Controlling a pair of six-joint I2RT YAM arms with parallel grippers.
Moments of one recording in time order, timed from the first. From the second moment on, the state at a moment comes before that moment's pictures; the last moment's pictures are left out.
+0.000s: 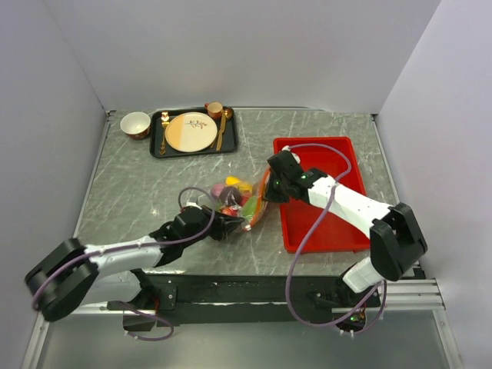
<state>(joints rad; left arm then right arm) -0.85 1.18 0.33 0.46 0.01 -1.89 0.63 1.50 1.06 -0.52 0.07 0.82</state>
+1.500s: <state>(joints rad) -0.78 1.05 0.34 0.21 -0.09 -1.74 0.78 1.28 0.83 -0.32 -0.21 1.06</state>
